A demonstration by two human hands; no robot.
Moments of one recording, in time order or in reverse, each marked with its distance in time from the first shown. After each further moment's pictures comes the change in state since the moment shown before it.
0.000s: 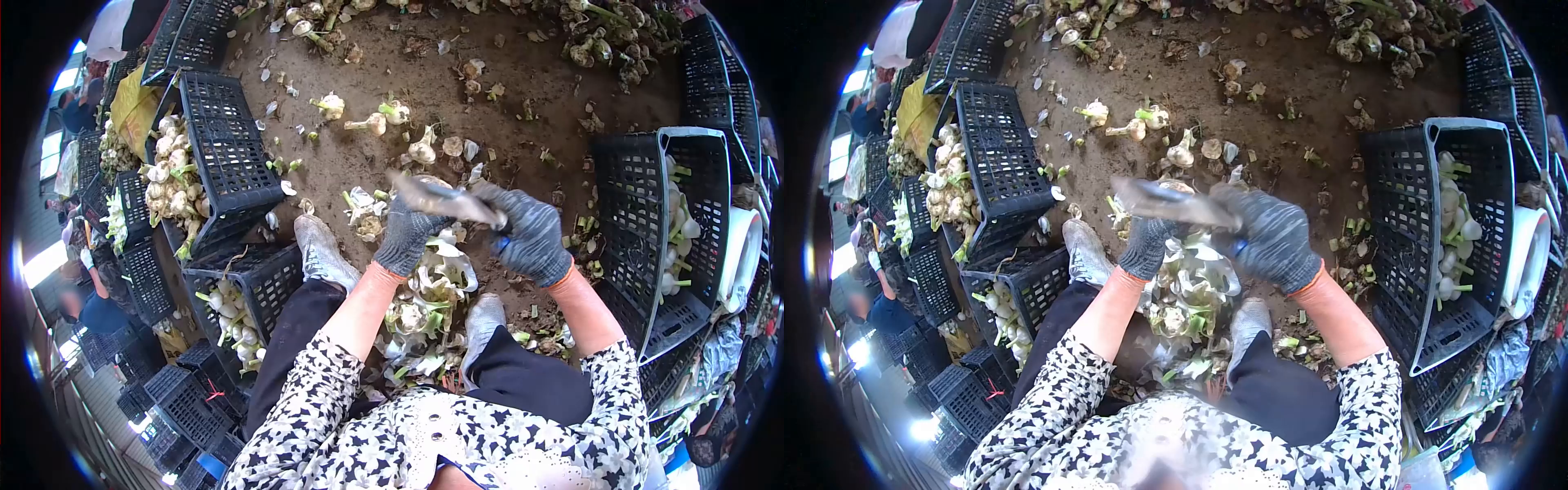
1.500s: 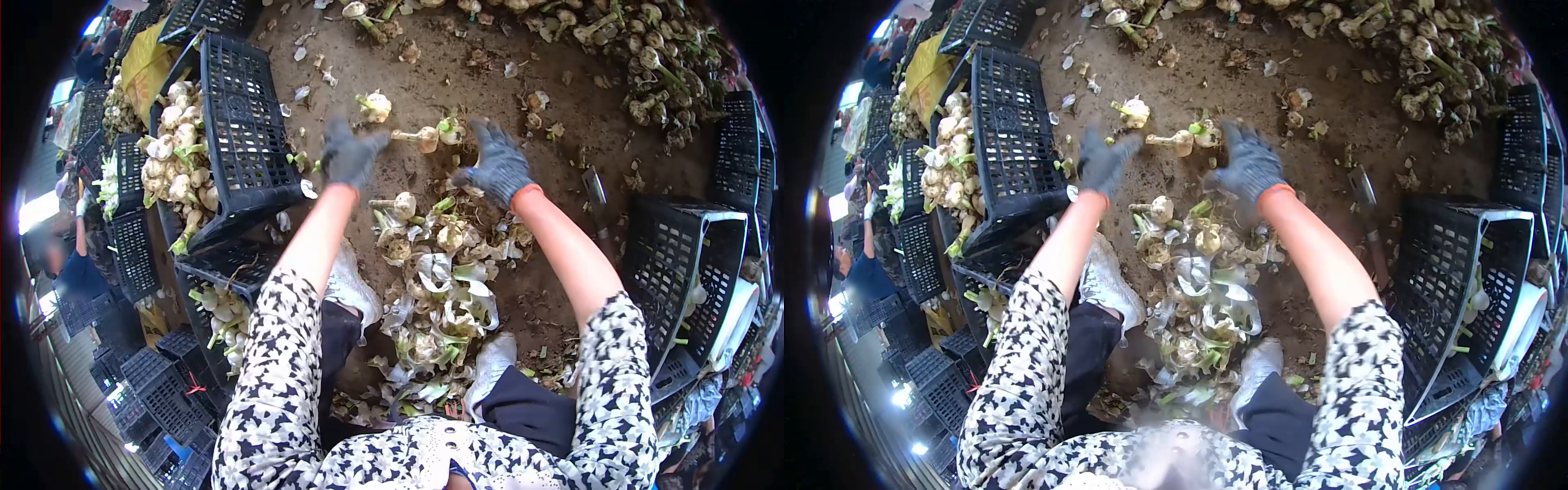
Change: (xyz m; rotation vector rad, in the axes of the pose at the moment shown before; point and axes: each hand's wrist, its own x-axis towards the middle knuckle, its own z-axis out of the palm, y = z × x) left_hand 0.126 -0.005 -0.166 0.721 0.640 0.281; right_hand 0.145 0.061 0.129 -0.363 -0.350 0.221
